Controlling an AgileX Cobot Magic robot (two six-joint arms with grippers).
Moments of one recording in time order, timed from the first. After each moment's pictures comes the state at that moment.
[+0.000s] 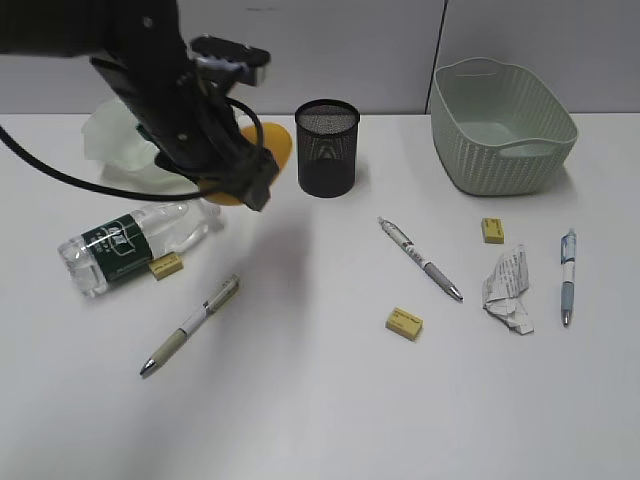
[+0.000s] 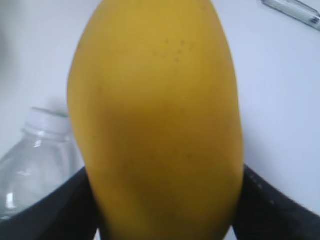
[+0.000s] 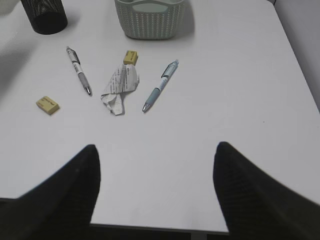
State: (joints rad) left arm -0.55 1.93 -1.43 -0.01 0.72 0.01; right arm 0.06 -0.01 -0.50 0.03 1.04 -0.05
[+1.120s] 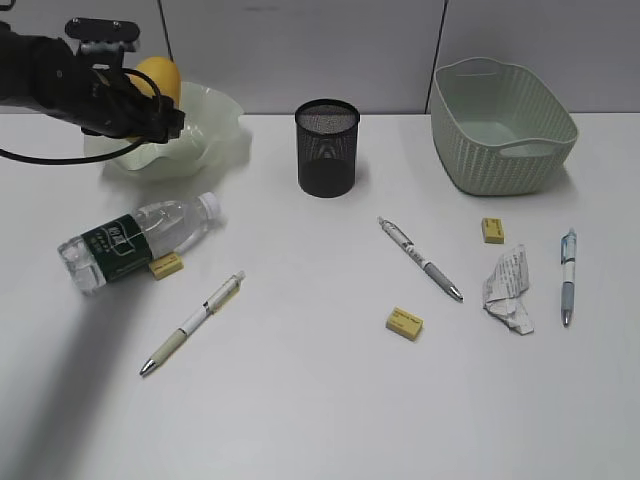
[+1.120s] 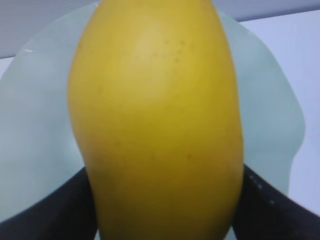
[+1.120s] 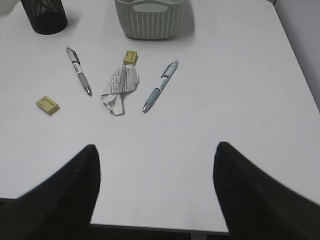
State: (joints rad) left arm -0.21 2.12 -1.45 -0.03 0.13 0.01; right arm 0.06 -0.01 -0.50 0.03 1.04 -0.05
